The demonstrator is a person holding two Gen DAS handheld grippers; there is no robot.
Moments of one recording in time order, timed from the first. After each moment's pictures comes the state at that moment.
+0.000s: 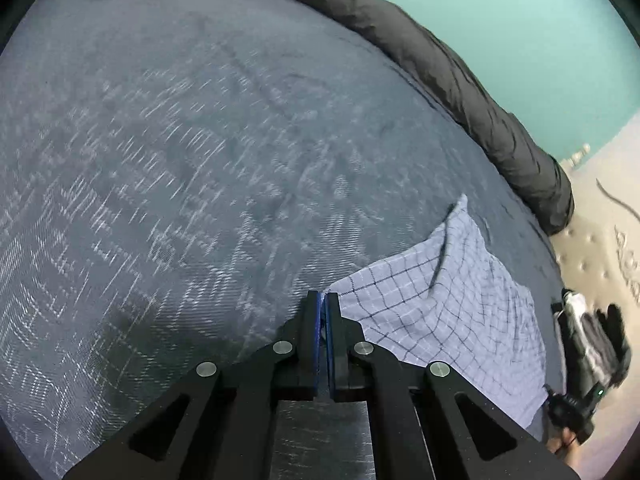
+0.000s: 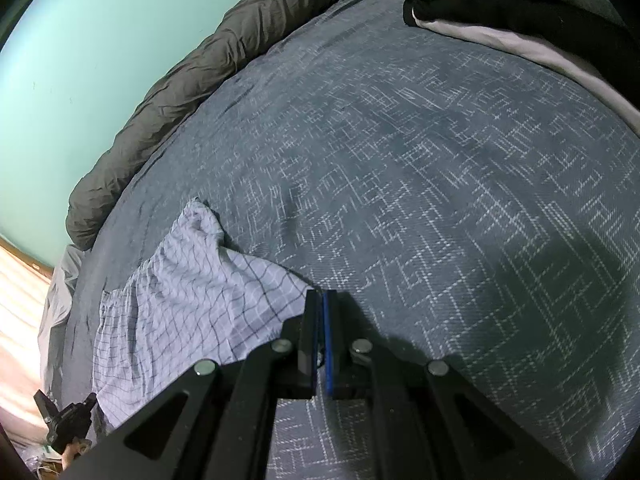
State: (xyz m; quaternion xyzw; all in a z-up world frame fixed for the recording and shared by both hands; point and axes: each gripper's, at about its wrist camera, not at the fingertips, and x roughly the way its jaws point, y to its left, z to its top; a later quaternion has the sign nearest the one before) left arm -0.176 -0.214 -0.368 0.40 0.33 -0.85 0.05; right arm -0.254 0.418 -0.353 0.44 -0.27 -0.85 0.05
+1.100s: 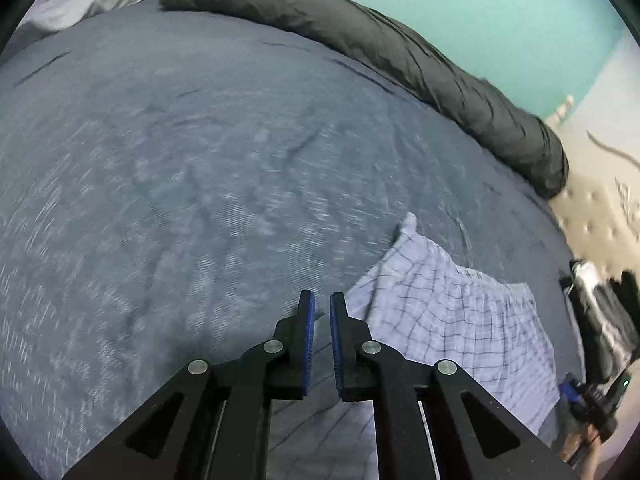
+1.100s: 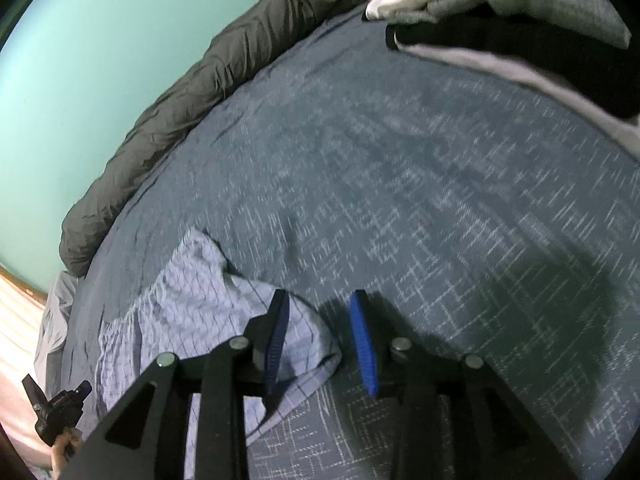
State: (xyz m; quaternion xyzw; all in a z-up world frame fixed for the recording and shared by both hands) left arm -0.267 -0.157 -0.321 0.41 0.23 -0.88 0.02; right arm -0.246 0.416 -0.337 0.40 -0.28 -0.87 0.01
